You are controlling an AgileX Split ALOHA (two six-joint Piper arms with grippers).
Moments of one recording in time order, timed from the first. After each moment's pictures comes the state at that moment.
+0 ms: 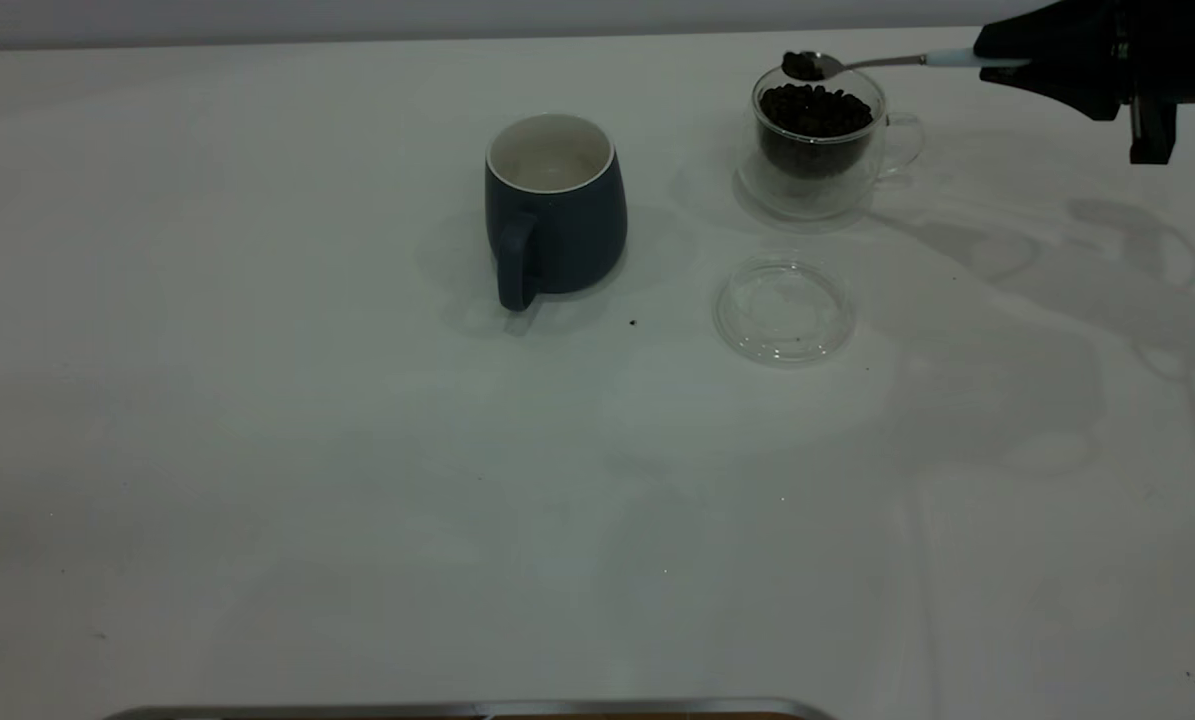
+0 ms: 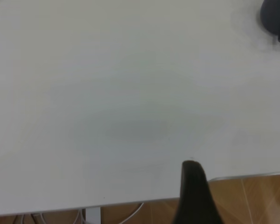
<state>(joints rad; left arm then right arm) -0.08 -0.02 -0.48 0.00 1.14 0.01 -0.22 2.36 -1.14 1.79 1.05 -1.34</state>
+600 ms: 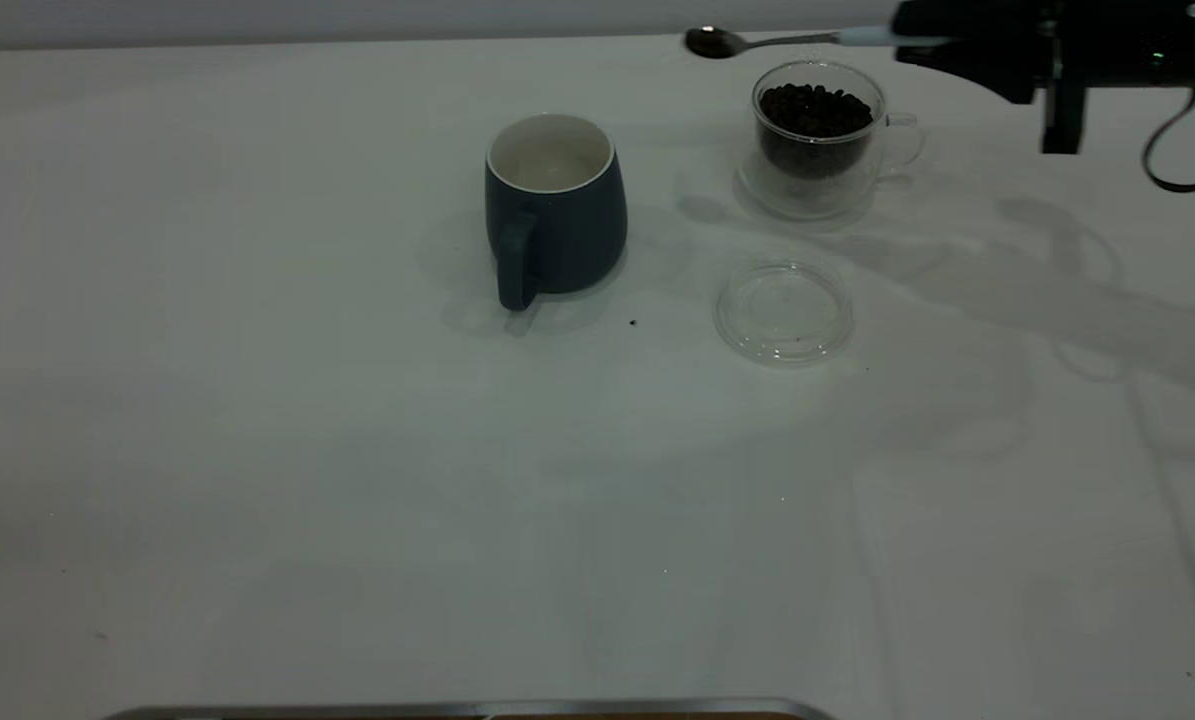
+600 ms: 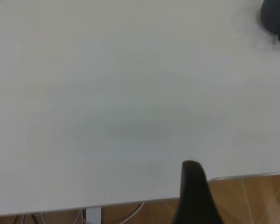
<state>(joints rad) -0.08 -0.02 -0.48 0.00 1.14 0.01 -0.10 2.36 -1.16 1.79 1.13 -1.26</state>
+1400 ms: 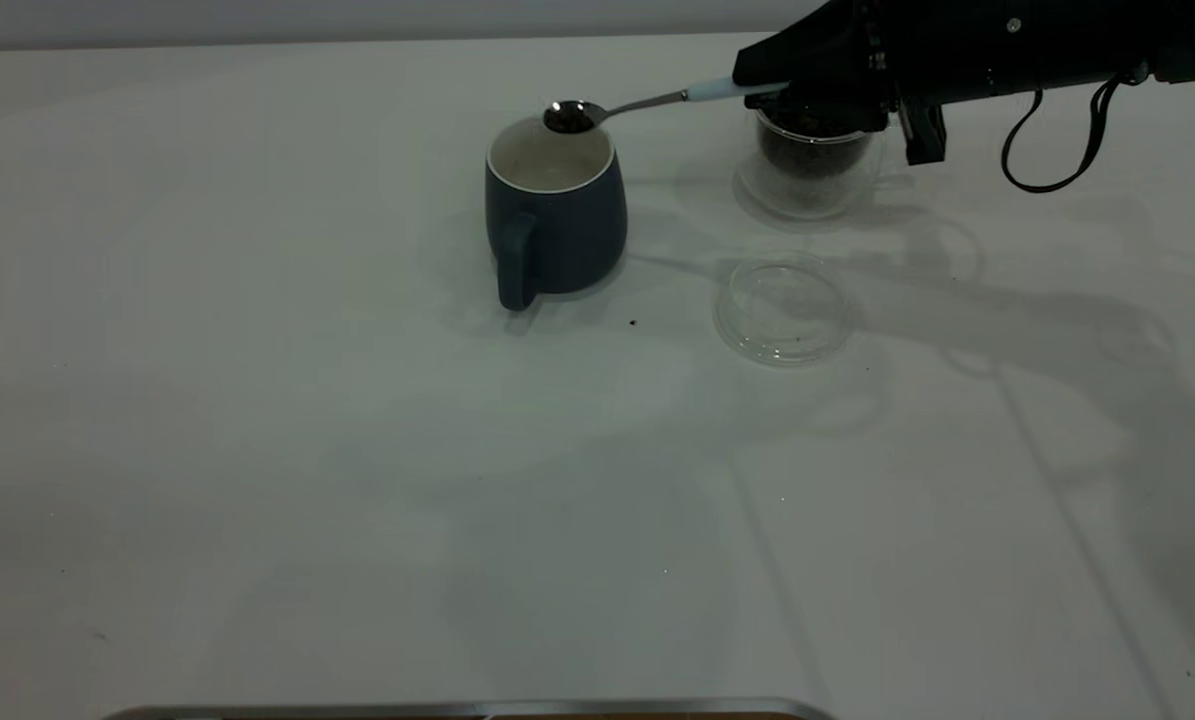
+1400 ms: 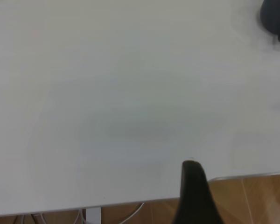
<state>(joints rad) -0.08 -0.02 -0.48 0.00 1.14 0.01 0.10 2.36 -1.21 1.78 0.98 -1.31</state>
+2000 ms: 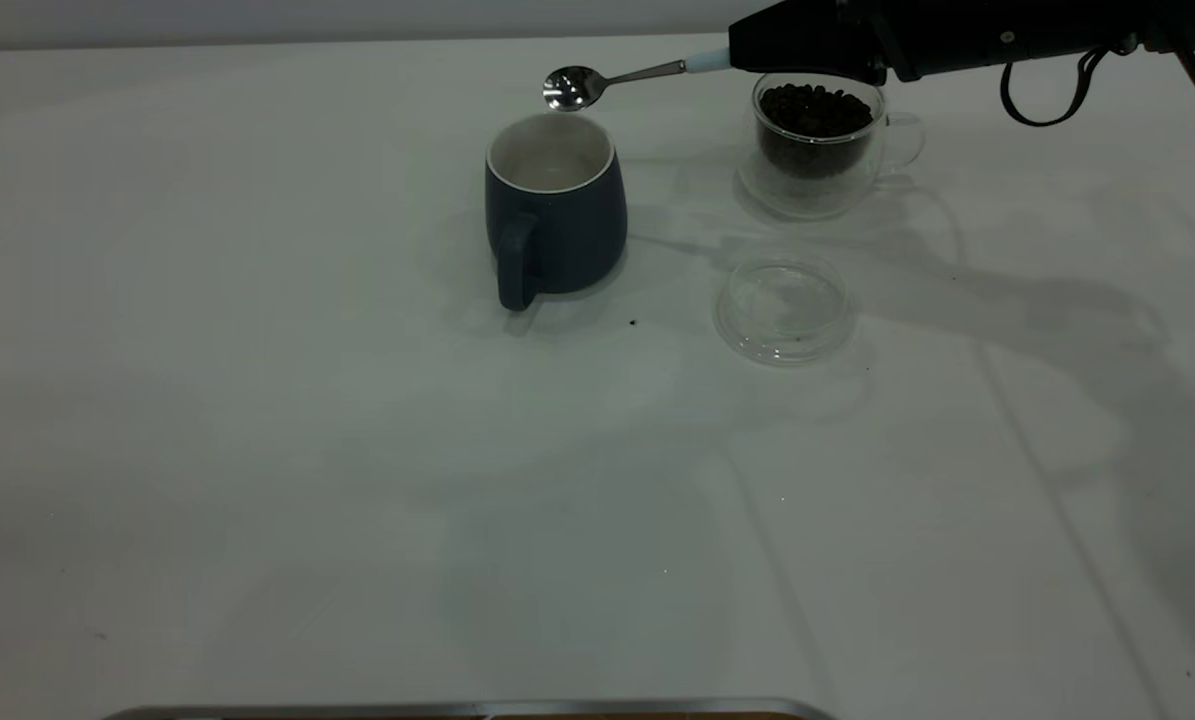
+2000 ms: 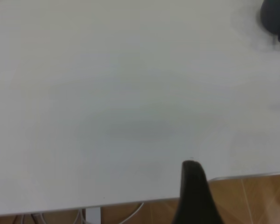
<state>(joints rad) -0.08 -0.02 -0.48 0.00 1.14 0.01 0.10 2.36 -1.26 1.78 0.97 -1.96</state>
